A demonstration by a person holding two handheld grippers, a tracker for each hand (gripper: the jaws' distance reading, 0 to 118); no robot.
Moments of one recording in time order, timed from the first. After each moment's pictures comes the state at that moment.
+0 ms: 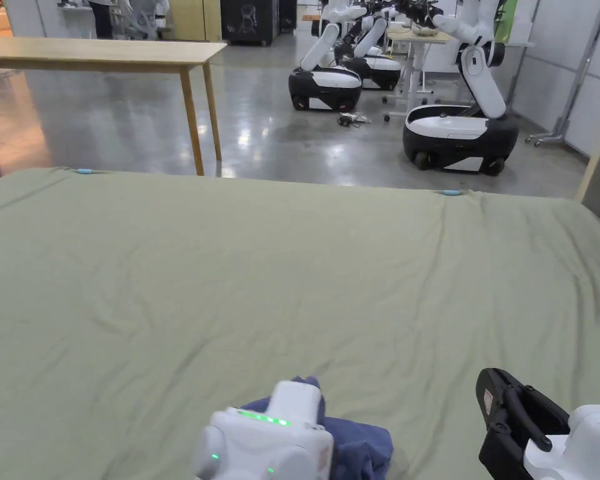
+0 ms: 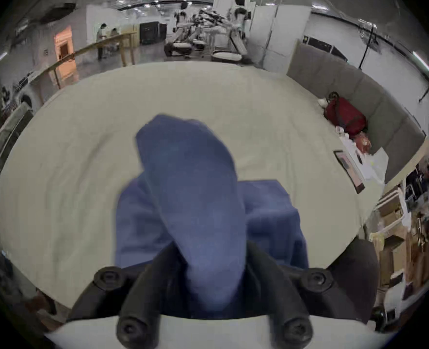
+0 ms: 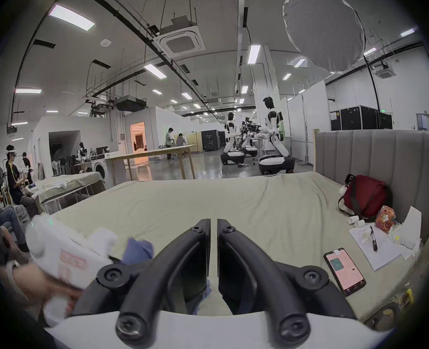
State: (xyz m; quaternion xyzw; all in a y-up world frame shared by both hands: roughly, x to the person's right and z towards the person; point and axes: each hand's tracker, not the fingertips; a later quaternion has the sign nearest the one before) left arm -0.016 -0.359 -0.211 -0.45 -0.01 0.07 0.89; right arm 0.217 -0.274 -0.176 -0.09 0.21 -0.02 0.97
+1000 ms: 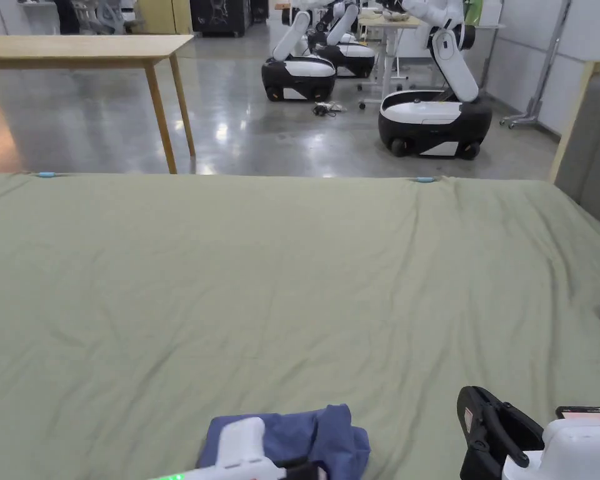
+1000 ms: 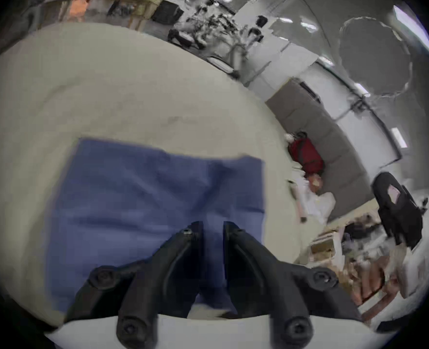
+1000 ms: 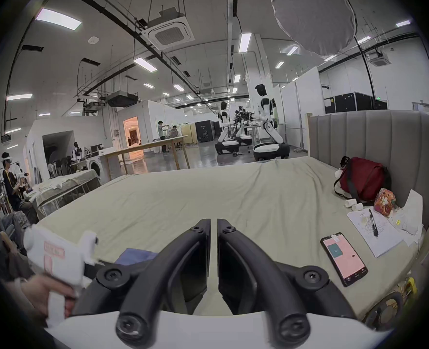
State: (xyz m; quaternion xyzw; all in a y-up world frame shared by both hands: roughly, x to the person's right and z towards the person) left arm -0.048 -0.395 -0.194 -0.39 -0.16 0.33 0.85; right arm 0.231 -0.295 -0.193 -0.13 0.20 -0.04 0.97
